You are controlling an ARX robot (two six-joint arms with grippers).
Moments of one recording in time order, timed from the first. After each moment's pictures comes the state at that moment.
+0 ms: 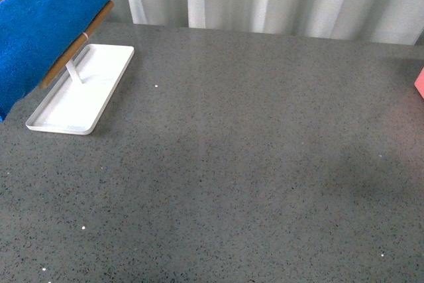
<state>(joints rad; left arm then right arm) -0.05 0.27 0.19 -0.28 -0.05 -0.13 0.00 0.00 0.02 0.00 0.00 0.00</state>
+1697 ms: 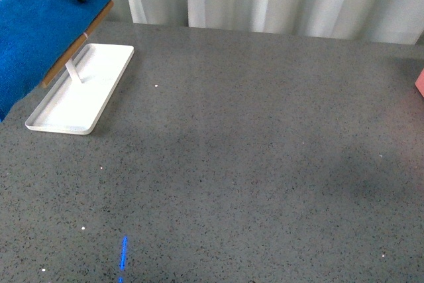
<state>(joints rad) 0.04 2.34 2.04 -0.62 -0.08 0.16 0.00 0.00 0.02 0.00 0.00 0.00</state>
